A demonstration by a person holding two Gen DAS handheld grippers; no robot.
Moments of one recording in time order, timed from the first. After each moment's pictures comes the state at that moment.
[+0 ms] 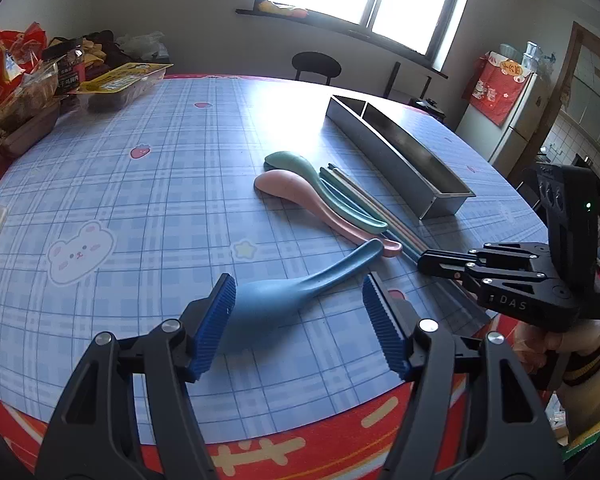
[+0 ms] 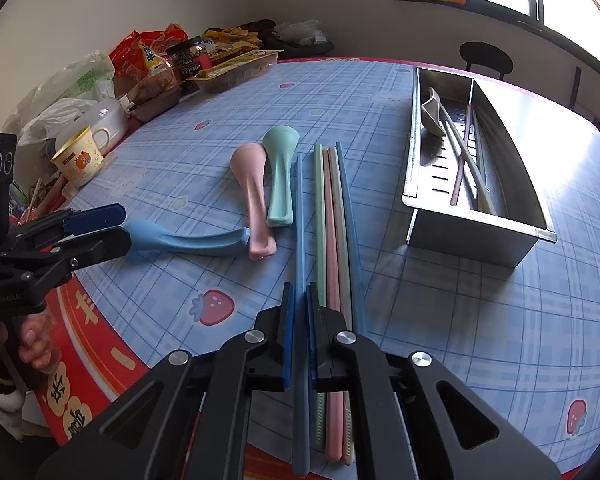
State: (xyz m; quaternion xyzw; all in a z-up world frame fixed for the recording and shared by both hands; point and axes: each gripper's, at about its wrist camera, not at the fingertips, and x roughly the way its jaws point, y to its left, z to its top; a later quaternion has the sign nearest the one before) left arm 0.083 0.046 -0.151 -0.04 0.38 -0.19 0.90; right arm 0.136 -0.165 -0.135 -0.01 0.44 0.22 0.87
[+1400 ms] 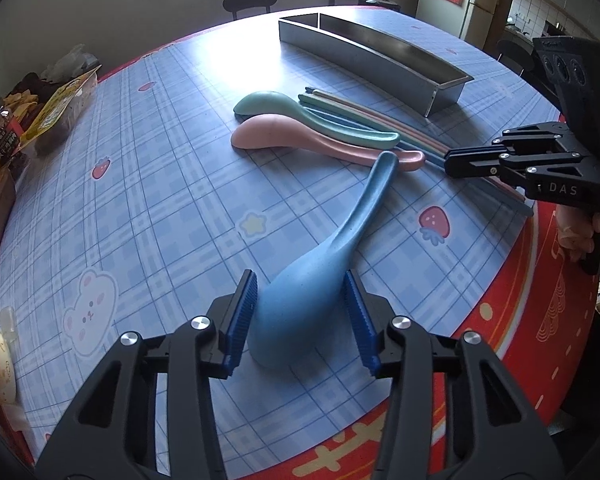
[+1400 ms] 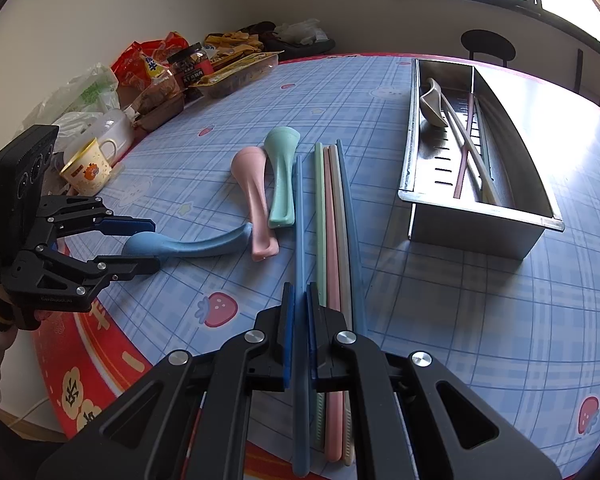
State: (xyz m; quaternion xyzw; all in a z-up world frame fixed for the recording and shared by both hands) left arm 0.112 0.029 -0.172 0.16 0.47 -0.24 0.83; right arm 0.138 -0.174 -0.134 0.02 0.44 0.24 0.86
